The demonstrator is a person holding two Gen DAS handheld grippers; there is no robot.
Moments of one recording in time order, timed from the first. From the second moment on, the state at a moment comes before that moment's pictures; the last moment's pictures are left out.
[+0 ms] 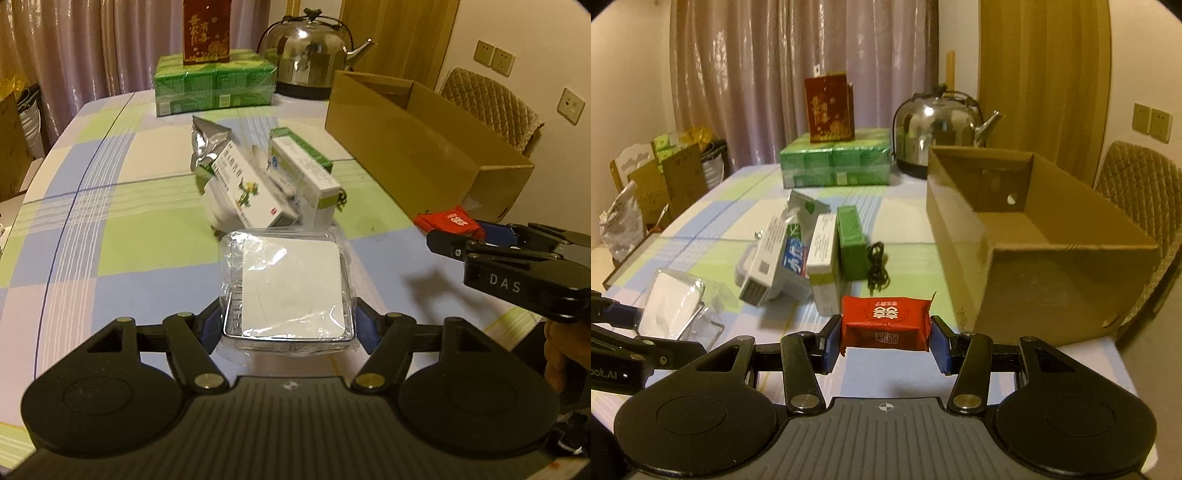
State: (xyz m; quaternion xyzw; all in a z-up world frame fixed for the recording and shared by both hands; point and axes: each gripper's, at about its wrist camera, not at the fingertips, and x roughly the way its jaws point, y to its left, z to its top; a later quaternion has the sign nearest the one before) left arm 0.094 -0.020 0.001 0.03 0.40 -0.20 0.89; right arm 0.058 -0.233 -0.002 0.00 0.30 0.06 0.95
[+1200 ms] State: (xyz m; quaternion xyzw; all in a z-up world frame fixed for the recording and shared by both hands) left arm 0.207 -0.262 0.065 0.08 0.33 -0.36 0.87; right arm 0.137 -0.423 0.052 0.00 0.23 -0.07 0.97
